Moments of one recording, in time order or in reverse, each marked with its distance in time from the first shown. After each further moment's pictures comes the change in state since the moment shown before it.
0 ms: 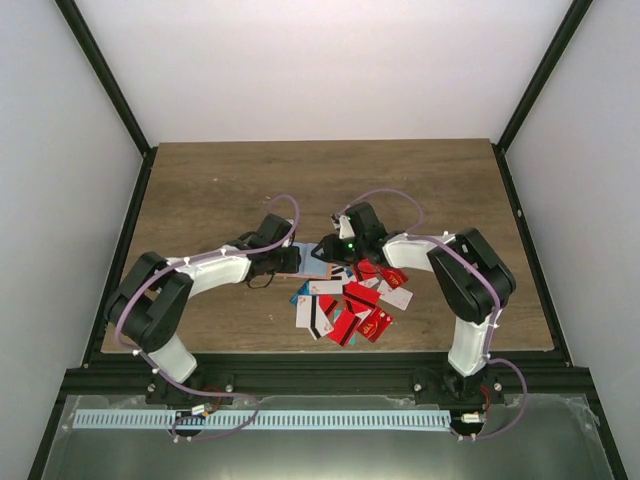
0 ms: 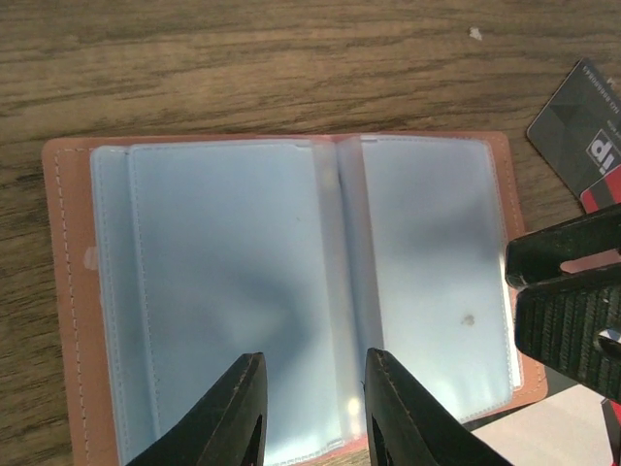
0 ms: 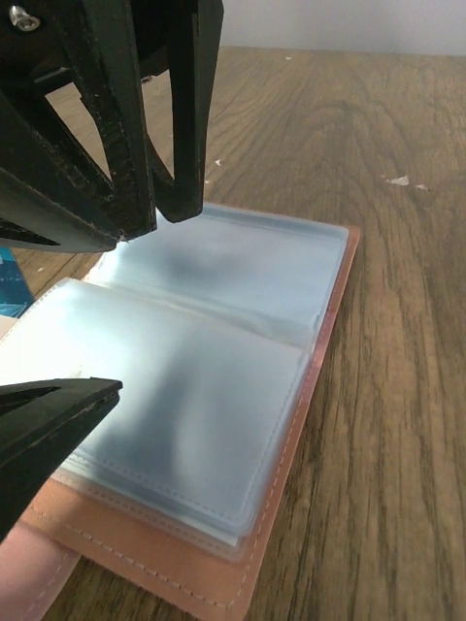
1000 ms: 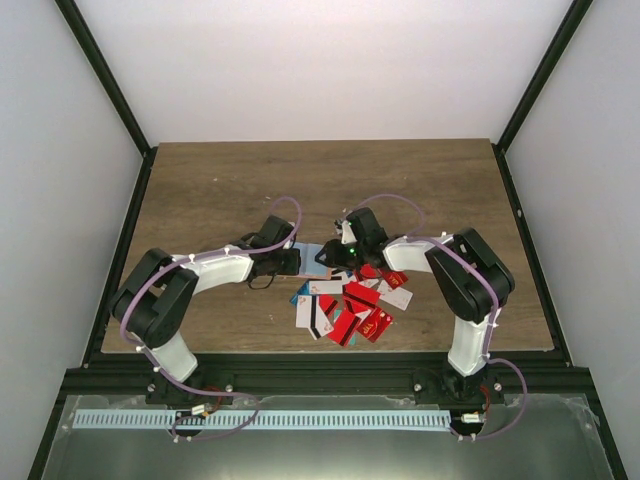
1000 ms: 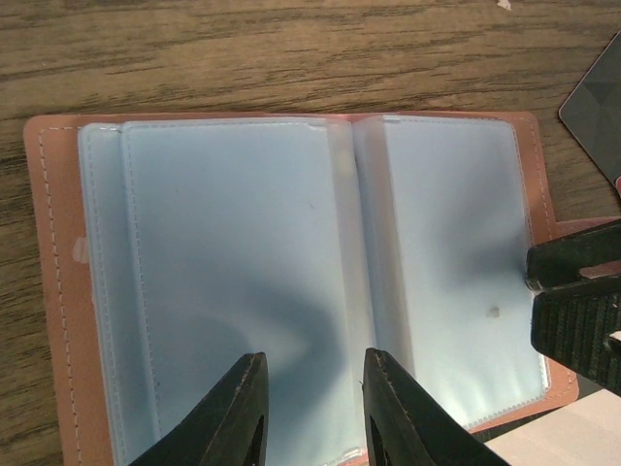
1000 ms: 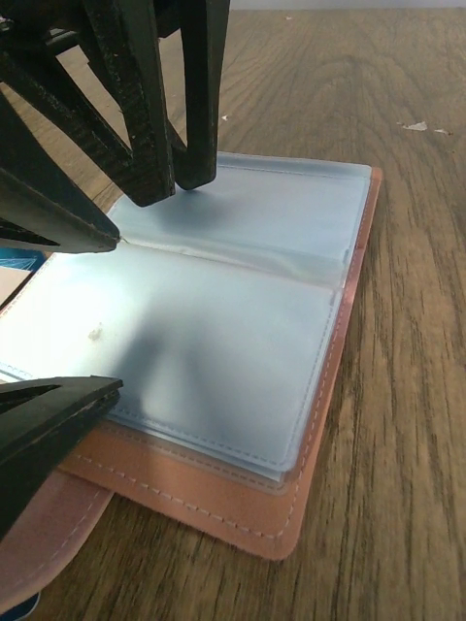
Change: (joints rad) left arm 0.000 0.037 0.001 0.003 0.003 0.008; right arm 0.000 0.013 -0.037 0.003 0.036 0.000
